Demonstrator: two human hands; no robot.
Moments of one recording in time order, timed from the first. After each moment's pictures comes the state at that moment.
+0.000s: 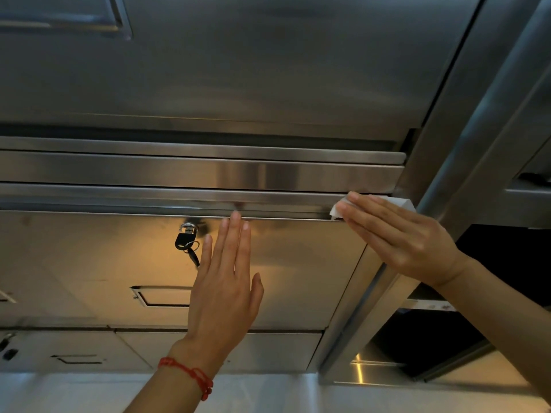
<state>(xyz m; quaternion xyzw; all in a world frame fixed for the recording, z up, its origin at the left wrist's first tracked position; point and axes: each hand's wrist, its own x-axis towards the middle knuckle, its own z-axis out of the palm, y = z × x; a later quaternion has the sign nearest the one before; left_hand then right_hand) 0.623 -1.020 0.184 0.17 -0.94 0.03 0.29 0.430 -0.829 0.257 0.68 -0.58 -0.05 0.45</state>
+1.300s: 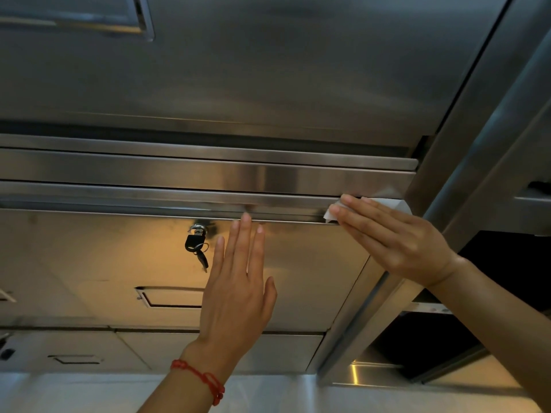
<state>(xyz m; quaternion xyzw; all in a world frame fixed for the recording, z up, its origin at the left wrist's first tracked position) 0.623 -1.016 0.191 0.17 -0.94 0.01 0.30 0.440 -0.849 0.262 0.69 -0.56 -0.04 0.46</state>
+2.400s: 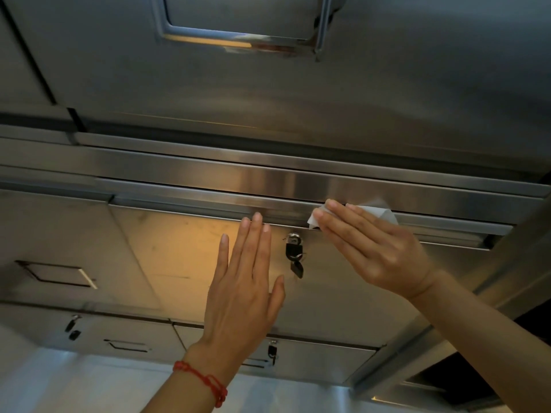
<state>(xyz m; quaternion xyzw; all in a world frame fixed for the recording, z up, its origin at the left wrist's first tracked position) 0.689 -1.108 0.195 0.19 -0.93 0.03 0.32 0.513 -0.975 0.257 0.70 -0.53 -0.01 0.48</state>
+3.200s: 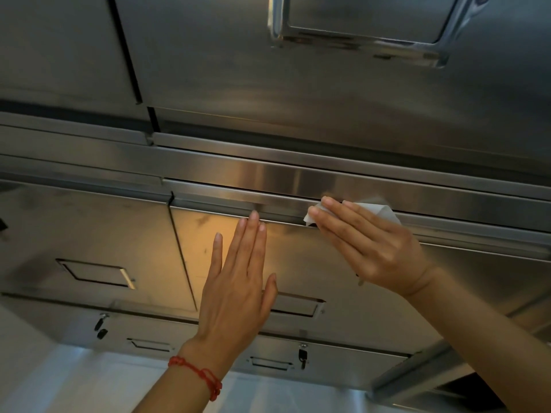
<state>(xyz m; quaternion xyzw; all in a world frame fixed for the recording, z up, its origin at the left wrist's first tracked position) 0.735 -1.186 0.181 0.21 -0.93 0.03 0.30 0.562 -1.054 0.256 0.71 -0.52 0.02 0.48</state>
